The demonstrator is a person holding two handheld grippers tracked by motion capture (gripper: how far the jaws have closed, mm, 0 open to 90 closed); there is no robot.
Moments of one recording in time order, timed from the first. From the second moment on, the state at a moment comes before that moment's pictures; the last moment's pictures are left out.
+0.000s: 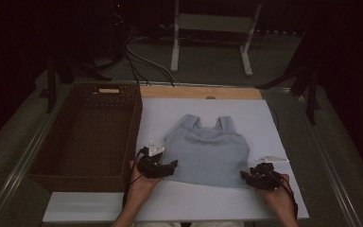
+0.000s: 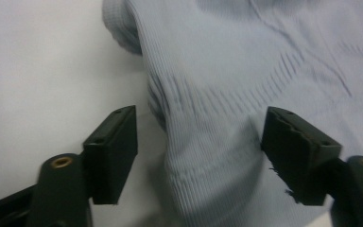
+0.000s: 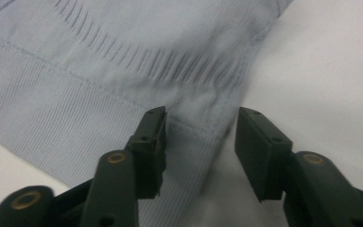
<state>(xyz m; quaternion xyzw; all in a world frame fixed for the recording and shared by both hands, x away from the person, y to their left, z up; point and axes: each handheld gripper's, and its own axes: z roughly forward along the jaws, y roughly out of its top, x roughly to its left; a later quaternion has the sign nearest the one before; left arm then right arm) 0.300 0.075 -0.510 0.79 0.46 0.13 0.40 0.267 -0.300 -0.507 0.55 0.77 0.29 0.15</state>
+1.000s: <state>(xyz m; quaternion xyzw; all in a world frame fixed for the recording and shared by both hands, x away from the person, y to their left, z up) 0.285 0.083 -0.499 0.79 0.47 0.09 0.39 0.249 -0.297 -0.500 0.54 0.77 0.32 0.10</state>
